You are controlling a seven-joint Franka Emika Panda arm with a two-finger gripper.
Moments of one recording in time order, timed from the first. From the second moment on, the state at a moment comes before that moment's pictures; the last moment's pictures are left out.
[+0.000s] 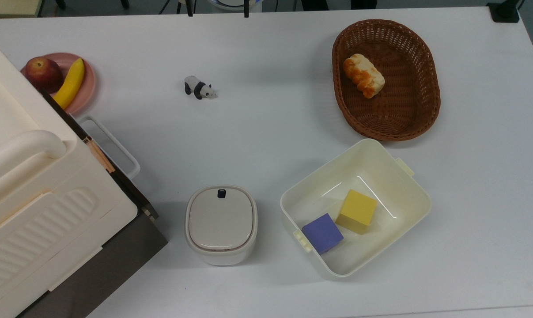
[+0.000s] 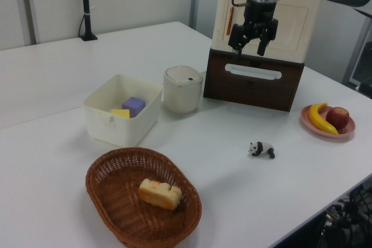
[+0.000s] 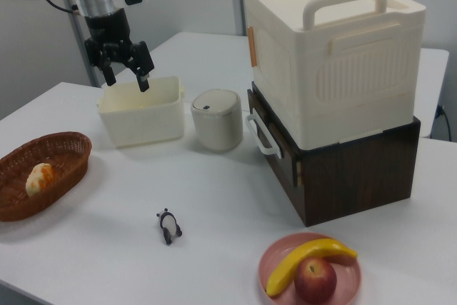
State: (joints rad) arm 0.03 -0.02 0.01 -1.61 -0.03 1.63 0.02
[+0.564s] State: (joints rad) arm 0.03 -0.03 0.01 -1.61 -0.04 1.56 -0.15
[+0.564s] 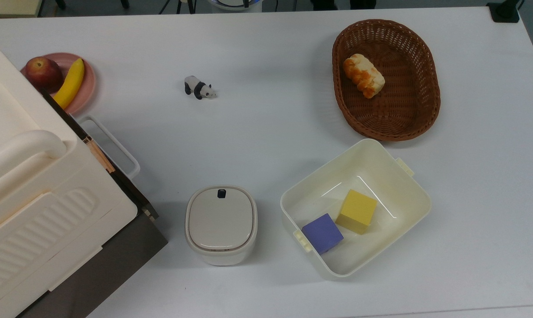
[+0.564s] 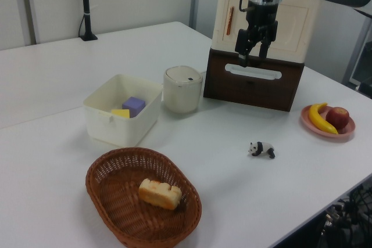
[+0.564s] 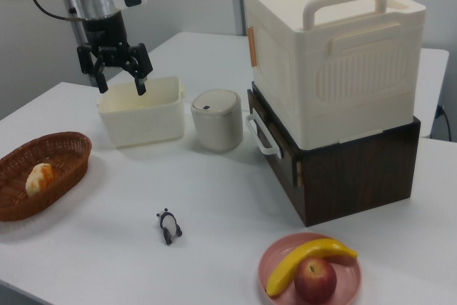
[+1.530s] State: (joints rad) arm 0.03 -0.03 0.01 -1.61 -0.03 1.56 -0.13
